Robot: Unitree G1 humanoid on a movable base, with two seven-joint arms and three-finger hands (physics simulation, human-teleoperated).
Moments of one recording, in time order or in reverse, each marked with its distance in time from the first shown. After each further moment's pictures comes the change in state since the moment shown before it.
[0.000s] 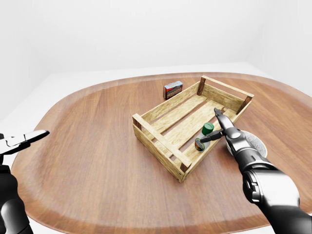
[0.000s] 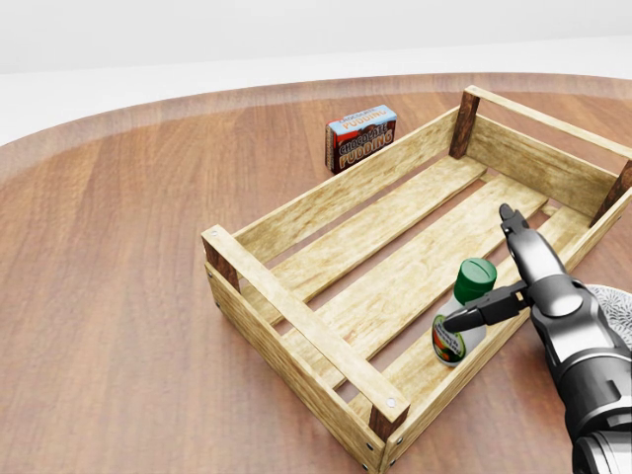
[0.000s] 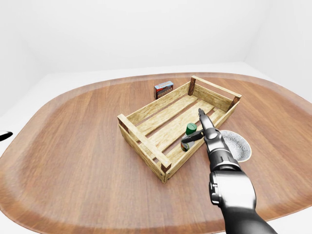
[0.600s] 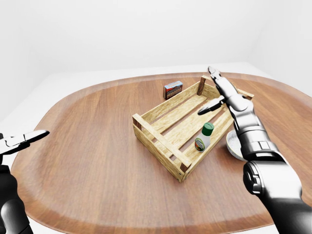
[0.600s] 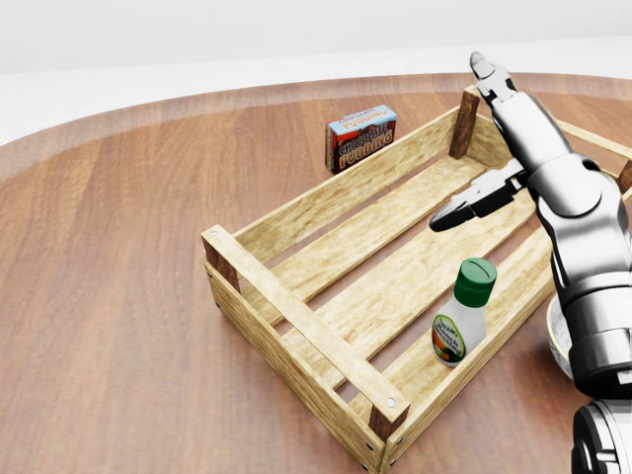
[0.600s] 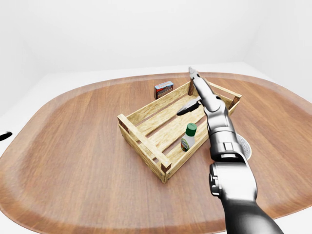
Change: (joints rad) left arm 0.001 -0.003 0.001 -0.017 0.000 0.000 0.000; right arm -0.107 -0.018 0.018 -0.392 -0.014 0.010 0.170
